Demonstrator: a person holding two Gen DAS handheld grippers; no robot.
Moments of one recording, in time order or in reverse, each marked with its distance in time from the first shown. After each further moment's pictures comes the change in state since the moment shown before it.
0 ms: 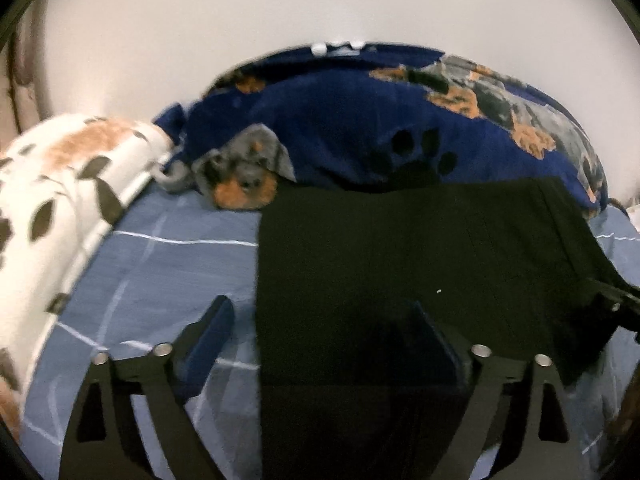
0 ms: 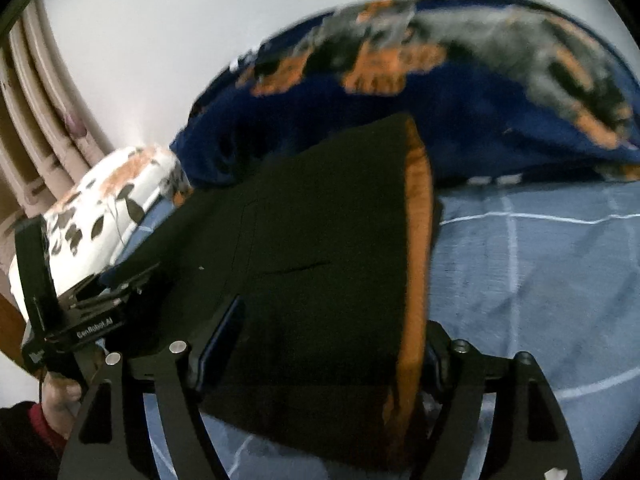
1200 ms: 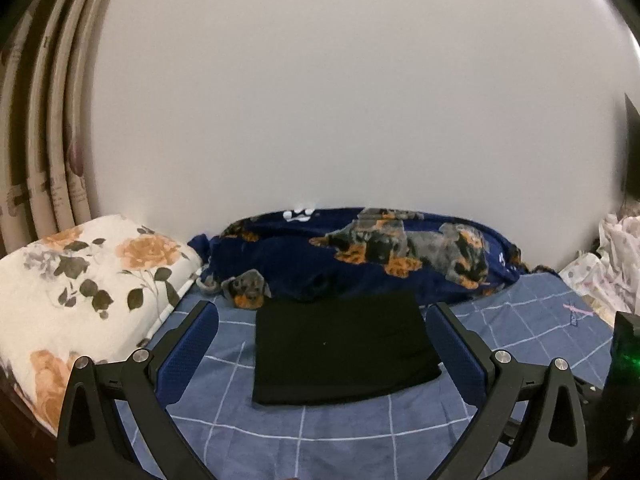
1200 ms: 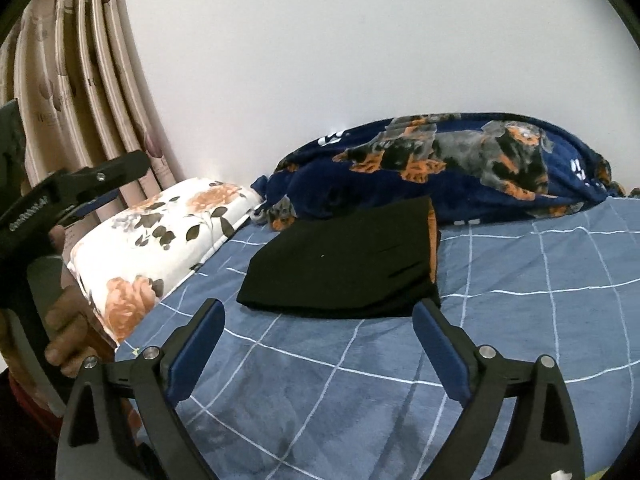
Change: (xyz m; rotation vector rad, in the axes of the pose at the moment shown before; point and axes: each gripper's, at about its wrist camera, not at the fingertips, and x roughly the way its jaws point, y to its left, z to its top) left arm -0.289 -0.060 0.012 0.001 -0.347 -0.046; right arm -0.197 0.084 -0.066 -0.129 -0.198 0.085
